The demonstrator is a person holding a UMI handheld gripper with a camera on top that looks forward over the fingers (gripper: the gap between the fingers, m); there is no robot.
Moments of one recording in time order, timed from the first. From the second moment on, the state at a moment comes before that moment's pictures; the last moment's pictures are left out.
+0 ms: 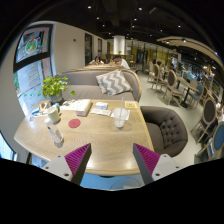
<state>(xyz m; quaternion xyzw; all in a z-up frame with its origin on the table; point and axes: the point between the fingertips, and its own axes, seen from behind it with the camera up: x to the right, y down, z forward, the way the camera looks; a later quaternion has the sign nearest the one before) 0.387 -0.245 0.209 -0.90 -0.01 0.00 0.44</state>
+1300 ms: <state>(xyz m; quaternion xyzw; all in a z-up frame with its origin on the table) 0.061 -0.071 0.030 -0.85 0.00 0.01 0.52</state>
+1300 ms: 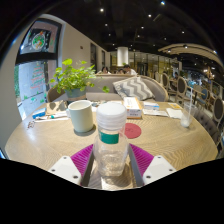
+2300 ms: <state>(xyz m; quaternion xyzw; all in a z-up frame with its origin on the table) 0.104 0.068 0.220 -0.71 -0.30 -0.43 0.47</state>
